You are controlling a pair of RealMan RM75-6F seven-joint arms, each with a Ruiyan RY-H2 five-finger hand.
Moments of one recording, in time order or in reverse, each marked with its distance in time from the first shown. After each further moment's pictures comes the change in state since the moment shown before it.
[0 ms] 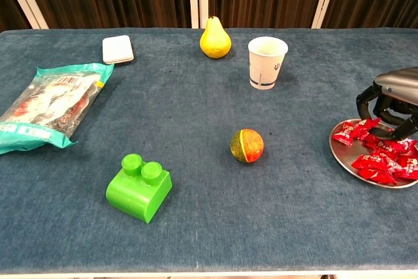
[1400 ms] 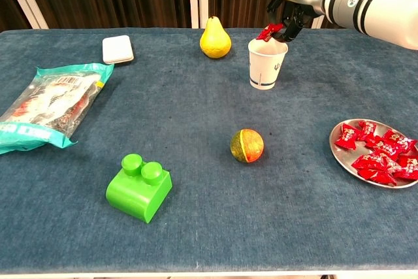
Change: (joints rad) left arm -0.007 0.010 -0.001 -0.018 -0.012 -0.018 0.022; right arm 0.440 -0.242 0.293 0.323 0.417 -0.203 -0.178
